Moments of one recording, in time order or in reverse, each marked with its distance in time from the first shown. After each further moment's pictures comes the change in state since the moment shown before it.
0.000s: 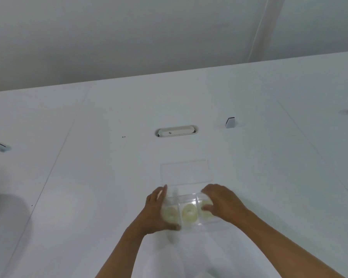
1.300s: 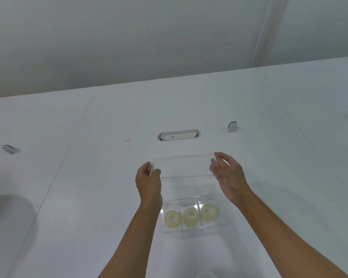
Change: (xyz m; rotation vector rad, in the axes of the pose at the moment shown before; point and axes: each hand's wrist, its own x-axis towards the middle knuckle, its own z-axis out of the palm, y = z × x) left_hand 0.014 0.097 -0.066 -1.190 0.841 -0.283; right_hand 0.030 0.000 -0.057 1.703 0.339 0.237
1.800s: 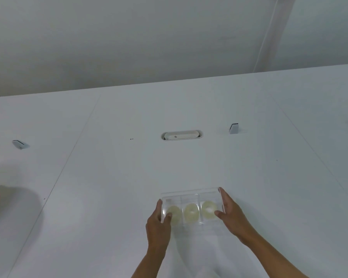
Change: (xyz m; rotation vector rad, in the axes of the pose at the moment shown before) left_hand -0.067 -0.105 -0.067 0.534 -0.157 0.039; right_hand -0.076 0.078 -0.050 -0.726 -0.111 0.122
